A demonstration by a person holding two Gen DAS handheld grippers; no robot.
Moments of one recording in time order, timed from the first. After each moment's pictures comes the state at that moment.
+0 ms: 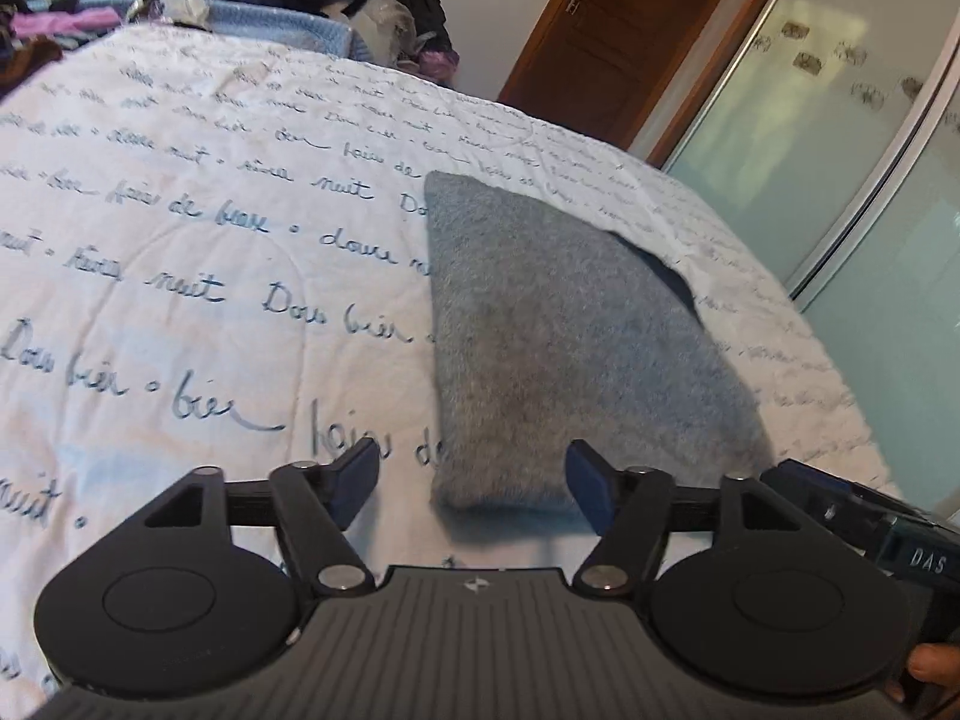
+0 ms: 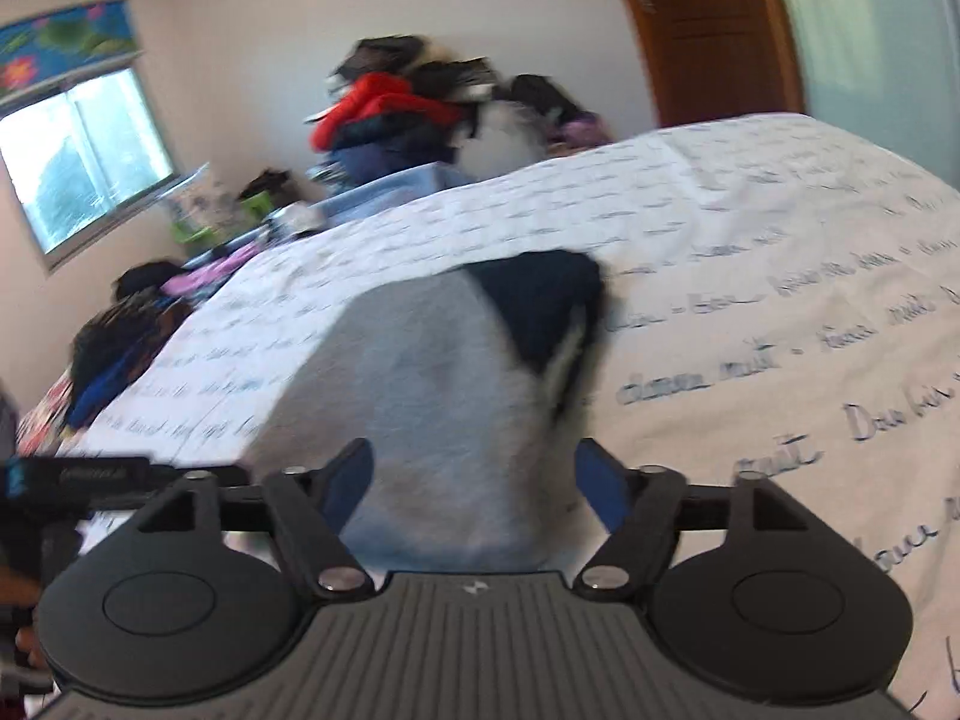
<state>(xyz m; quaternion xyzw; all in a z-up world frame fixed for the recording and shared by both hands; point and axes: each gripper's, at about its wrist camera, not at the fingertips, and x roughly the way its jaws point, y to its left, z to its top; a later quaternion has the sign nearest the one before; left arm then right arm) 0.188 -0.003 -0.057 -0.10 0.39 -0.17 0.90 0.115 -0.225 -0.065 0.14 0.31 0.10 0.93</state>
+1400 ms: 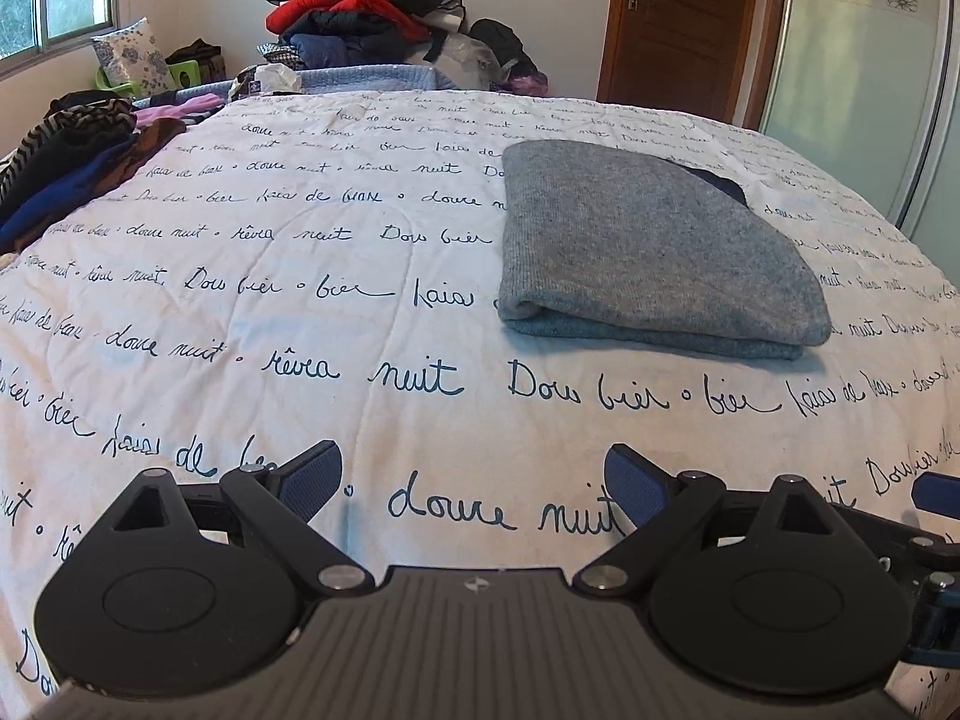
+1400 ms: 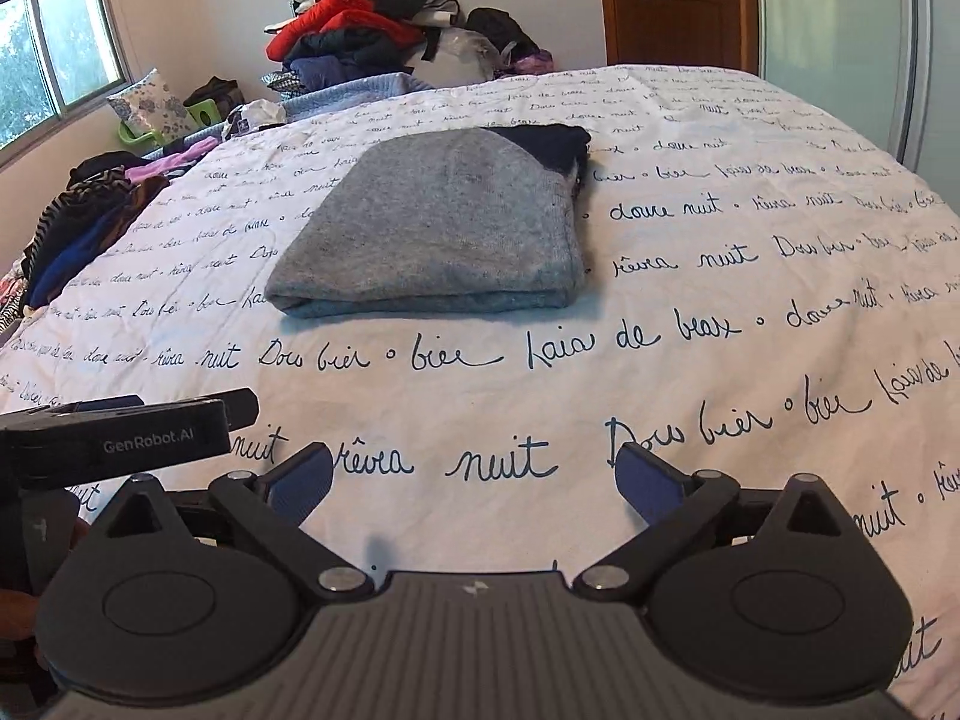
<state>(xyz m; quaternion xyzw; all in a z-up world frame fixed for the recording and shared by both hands) 0.076 -0.028 -0.064 0.02 0.36 -0.04 0.93 0.011 -0.158 -0.068 0.09 0.36 0.01 0.93</state>
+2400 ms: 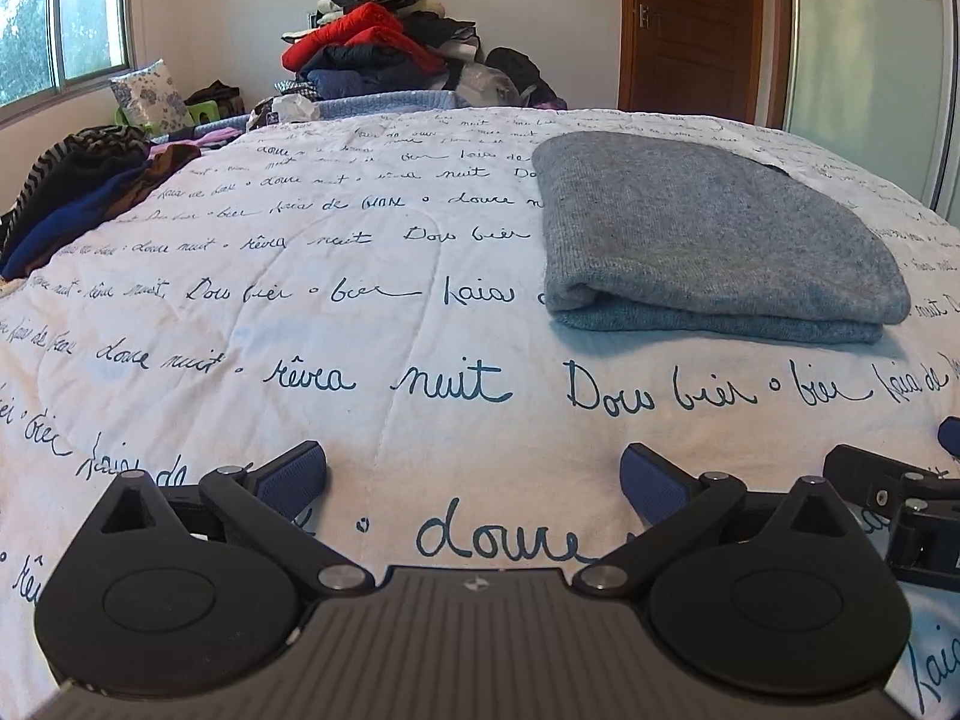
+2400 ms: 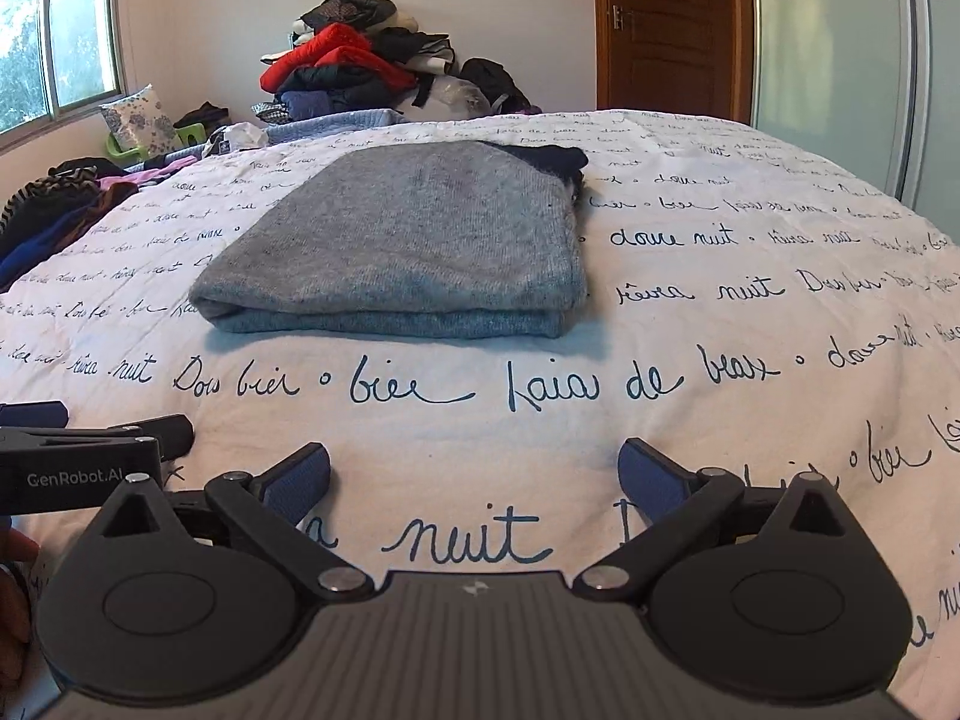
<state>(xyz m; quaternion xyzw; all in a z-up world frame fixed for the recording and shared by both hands) 0.097 -0.026 -0.106 0.05 0.32 -0.01 0.95 0.048 -0.156 -0.122 0.06 0.31 -0.01 0.95</state>
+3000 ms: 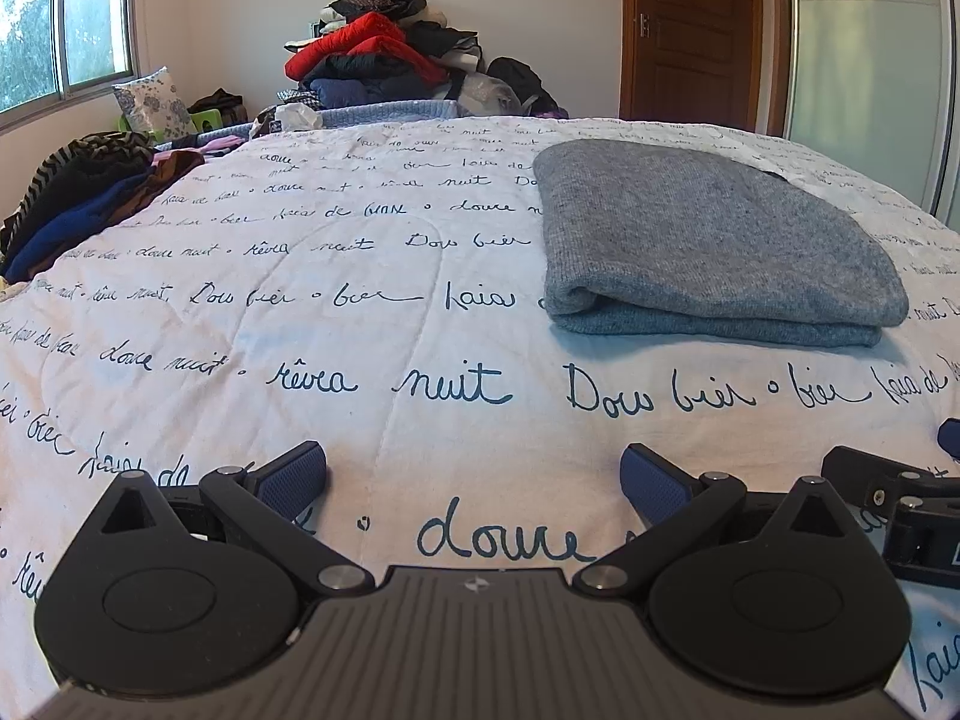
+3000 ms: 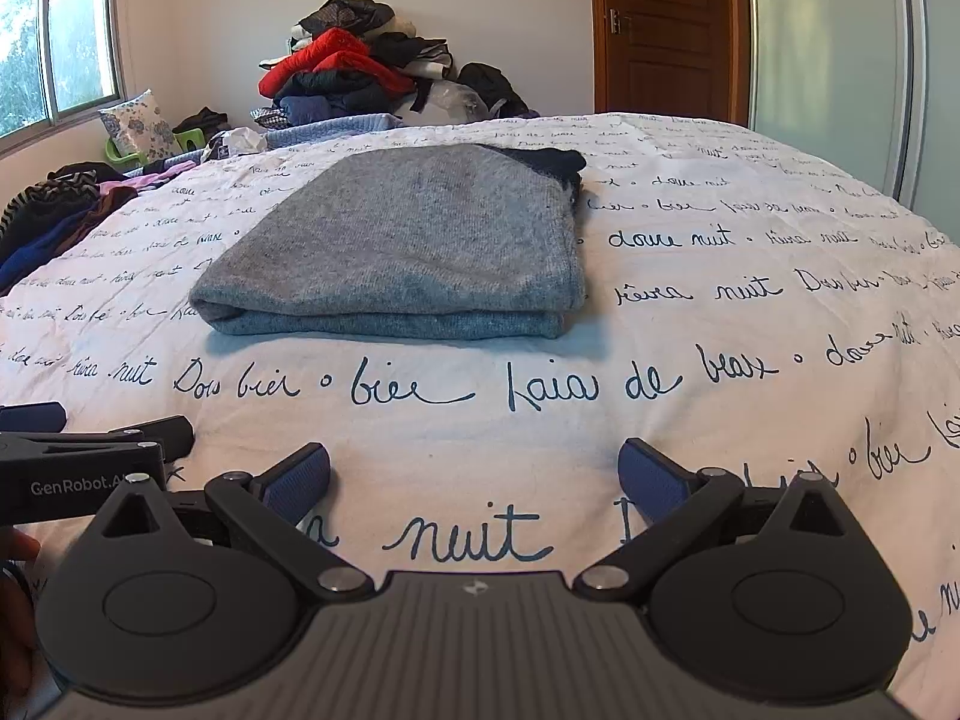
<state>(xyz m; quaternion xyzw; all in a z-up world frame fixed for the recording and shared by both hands) 0.095 -0.023 -0.106 0.05 0.31 -0.01 0.95 0.047 -0.156 -0.123 0.06 0.30 -0.02 0.95</state>
